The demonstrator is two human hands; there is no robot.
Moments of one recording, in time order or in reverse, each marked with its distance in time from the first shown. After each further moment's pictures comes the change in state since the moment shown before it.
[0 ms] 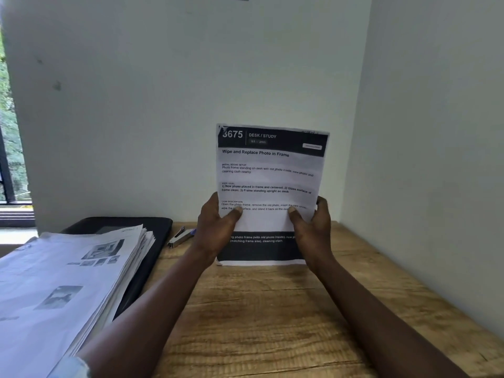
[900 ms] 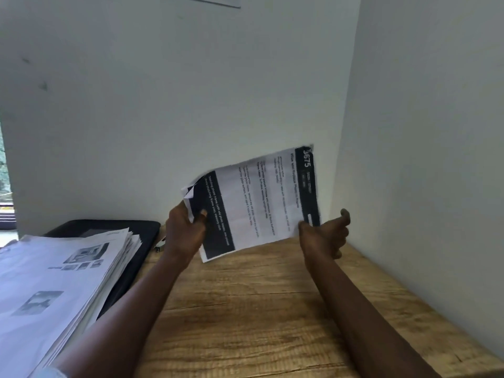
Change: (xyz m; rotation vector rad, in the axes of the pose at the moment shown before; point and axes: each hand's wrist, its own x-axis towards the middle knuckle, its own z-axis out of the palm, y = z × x) left_hand 0.000 -0.007 -0.022 0.110 0.212 -0.020; right_hand 0.020 0.006 -0.020 -0.375 0.389 0.344
